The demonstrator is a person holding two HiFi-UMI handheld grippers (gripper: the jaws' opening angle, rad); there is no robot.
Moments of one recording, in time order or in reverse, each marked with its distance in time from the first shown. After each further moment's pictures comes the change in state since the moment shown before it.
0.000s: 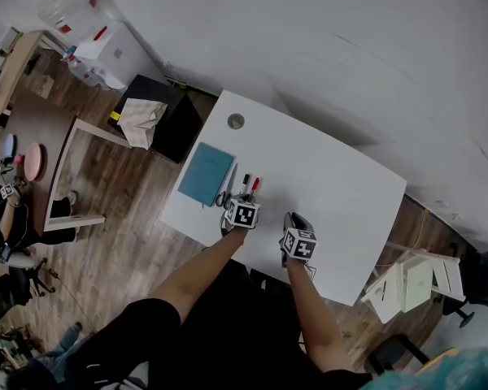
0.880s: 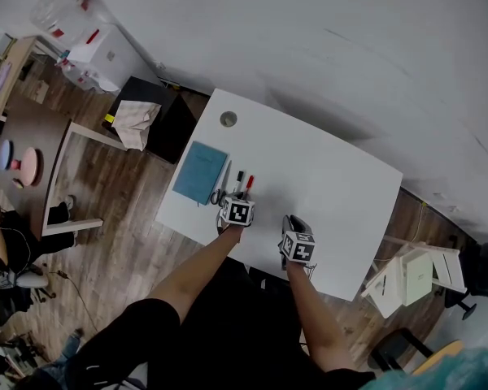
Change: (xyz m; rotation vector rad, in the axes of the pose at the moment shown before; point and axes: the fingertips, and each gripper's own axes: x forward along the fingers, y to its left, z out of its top) left arm 0.008 0.000 -0.009 -0.015 -0.002 -0.012; right arm -0.014 -0.010 -0.021 -0.015 0.007 -0.001
